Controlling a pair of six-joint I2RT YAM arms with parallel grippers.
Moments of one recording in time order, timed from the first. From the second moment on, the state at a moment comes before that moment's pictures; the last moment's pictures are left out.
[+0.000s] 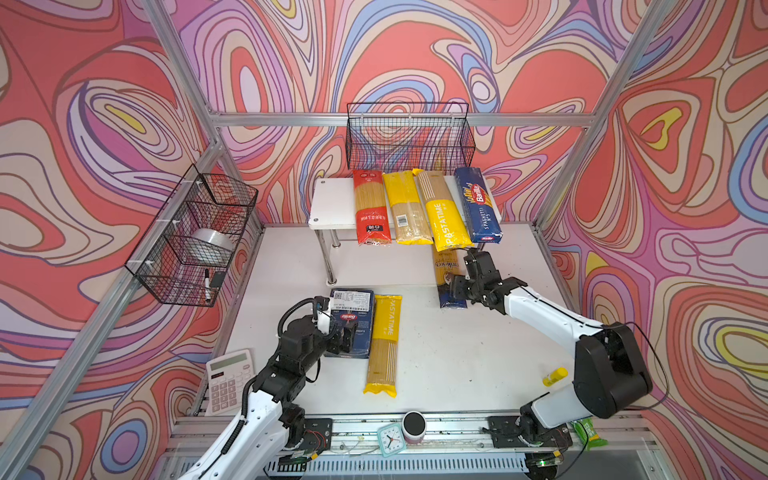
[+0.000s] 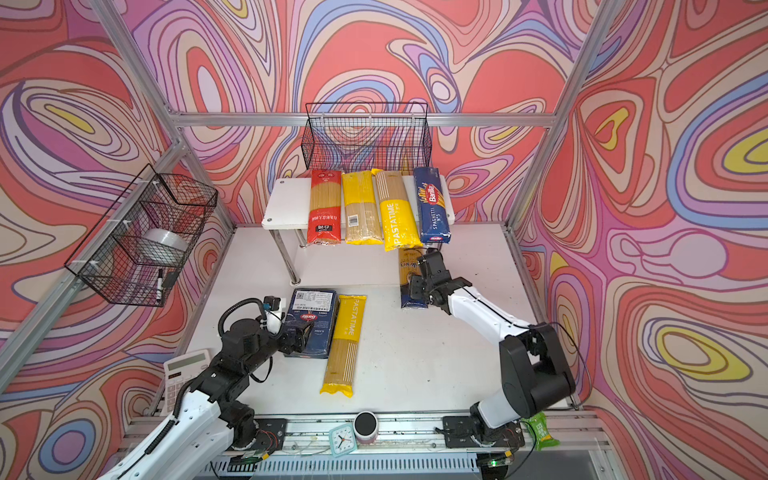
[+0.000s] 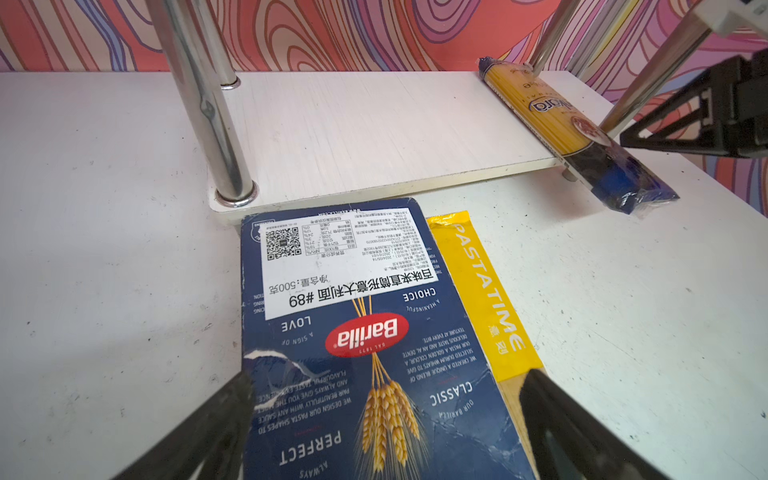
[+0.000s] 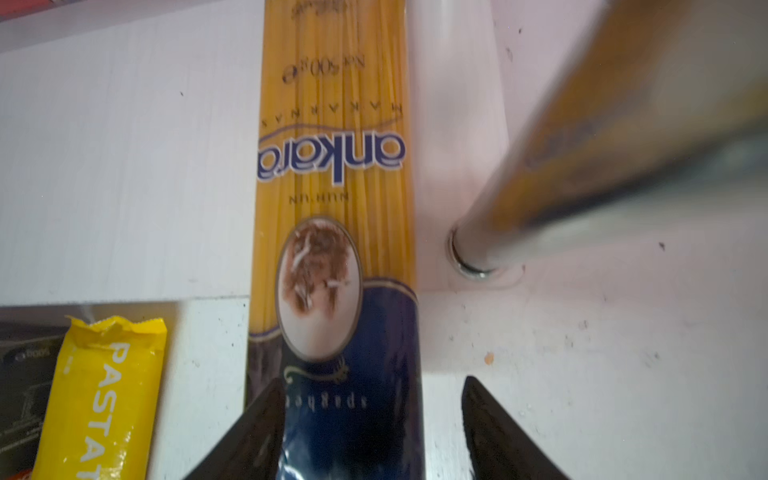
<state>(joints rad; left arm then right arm) -0.37 0.62 0.30 -0.11 0.07 -0.18 0.37 1.47 0.96 -0.38 0.10 0.41</state>
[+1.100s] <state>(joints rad) -0.37 0.62 0.30 -0.11 0.07 -0.18 0.37 1.20 0.53 -0.15 -0.34 0.52</state>
